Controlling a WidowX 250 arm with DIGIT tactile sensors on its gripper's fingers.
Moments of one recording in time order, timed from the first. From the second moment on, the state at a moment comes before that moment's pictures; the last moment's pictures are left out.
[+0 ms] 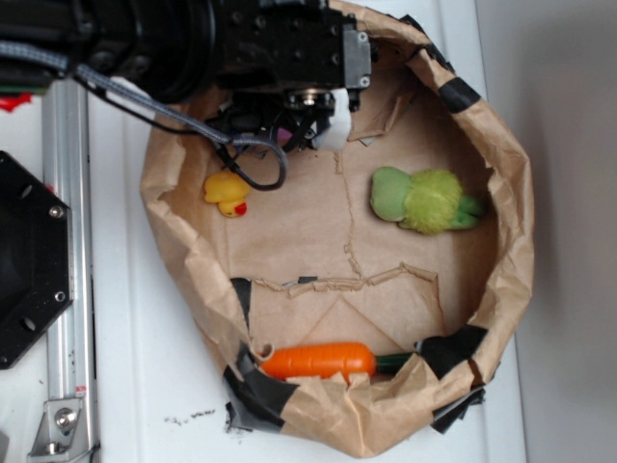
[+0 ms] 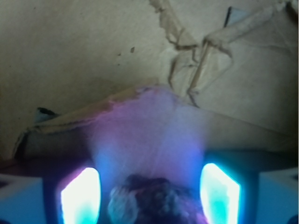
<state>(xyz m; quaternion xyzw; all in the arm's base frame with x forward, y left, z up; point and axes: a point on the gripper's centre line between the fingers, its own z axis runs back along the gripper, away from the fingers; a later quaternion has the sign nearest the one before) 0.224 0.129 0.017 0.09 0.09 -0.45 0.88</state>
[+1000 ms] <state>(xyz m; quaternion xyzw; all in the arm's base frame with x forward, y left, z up) 0.228 0.127 0.024 0.11 0.07 -0.40 0.91</state>
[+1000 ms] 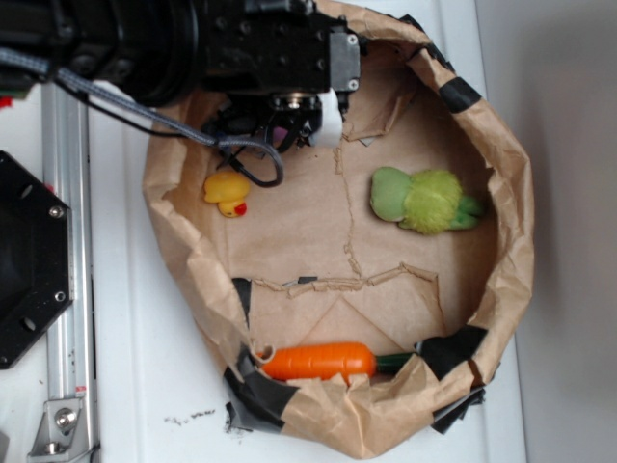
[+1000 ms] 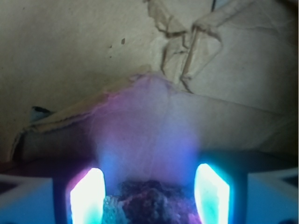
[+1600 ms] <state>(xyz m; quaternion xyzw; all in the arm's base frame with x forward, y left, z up) 0.279 0.019 0.140 0.02 -0.05 -0.24 0.97</state>
